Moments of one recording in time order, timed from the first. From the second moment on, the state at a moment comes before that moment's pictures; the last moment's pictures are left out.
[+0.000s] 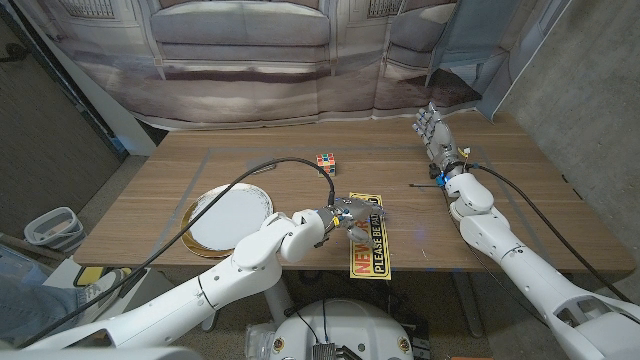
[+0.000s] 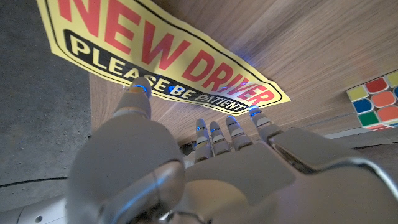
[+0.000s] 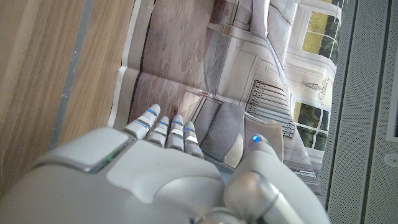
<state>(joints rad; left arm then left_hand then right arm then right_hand) 0.90 0.64 0.84 -2.07 0.91 0.26 -0.41 0.81 -0.11 0.26 -0.14 0.40 0.16 -0.08 0.21 0.19 0.06 -0.11 0.20 0.19 0.03 -0.04 0.19 0.18 0.03 0.08 0.21 0.18 -0.83 -0.47 -0.35 -1.29 0.62 0.42 0.01 0.13 -0.03 0.21 -0.01 0.29 0.08 0.06 0.19 0.18 0.10 0.07 0.21 0.18 0.01 0.03 0.19 0.18 0.09 -0.04 0.21 0.18</state>
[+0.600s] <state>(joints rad) 0.89 0.62 0.86 -2.03 0.91 0.28 -0.39 0.82 -0.11 0.26 -0.14 0.40 0.17 -0.08 0.21 0.19 0.07 -0.11 0.20 0.19 0.04 -0.03 0.19 0.18 0.03 0.09 0.21 0.18 -0.84 -0.48 -0.35 -1.28 0.63 0.43 0.02 0.13 -0.03 0.21 -0.01 0.29 0.08 0.06 0.19 0.18 0.10 0.07 0.21 0.18 0.01 0.03 0.19 0.18 0.09 -0.04 0.21 0.18</state>
